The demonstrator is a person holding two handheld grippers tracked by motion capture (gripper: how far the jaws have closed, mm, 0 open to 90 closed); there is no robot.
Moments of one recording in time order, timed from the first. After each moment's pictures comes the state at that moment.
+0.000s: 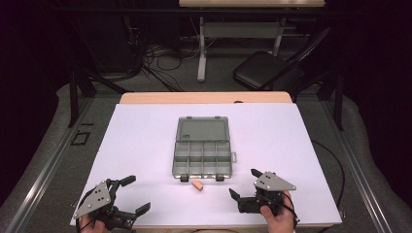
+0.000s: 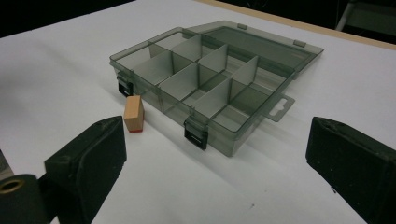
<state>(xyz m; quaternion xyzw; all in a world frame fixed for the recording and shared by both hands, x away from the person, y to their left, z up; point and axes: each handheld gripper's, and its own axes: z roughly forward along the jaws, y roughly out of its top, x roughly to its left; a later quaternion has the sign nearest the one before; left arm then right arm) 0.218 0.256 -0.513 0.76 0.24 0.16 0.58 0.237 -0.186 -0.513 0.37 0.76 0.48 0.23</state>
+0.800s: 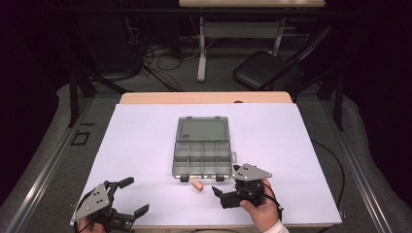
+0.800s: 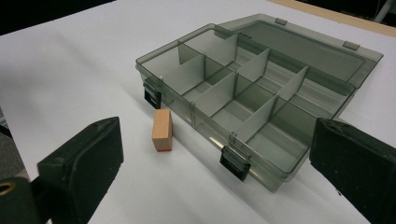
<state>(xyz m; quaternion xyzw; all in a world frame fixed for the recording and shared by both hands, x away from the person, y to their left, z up) 0.213 0.258 -0.514 0.76 0.25 0.16 0.57 0.258 -0.143 -0.507 0.34 0.79 0.47 0.18</state>
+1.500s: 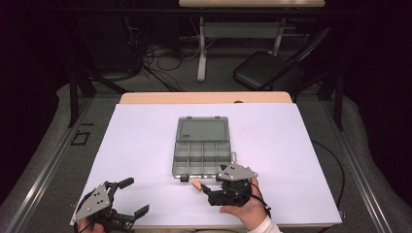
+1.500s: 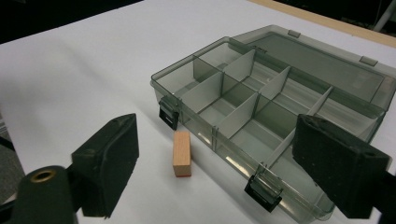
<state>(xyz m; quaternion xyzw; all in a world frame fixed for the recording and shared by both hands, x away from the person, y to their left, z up) 0.212 0.257 -0.515 0.76 0.25 0.17 0.57 0.258 -0.110 -0.503 0.34 0.79 0.47 0.19</state>
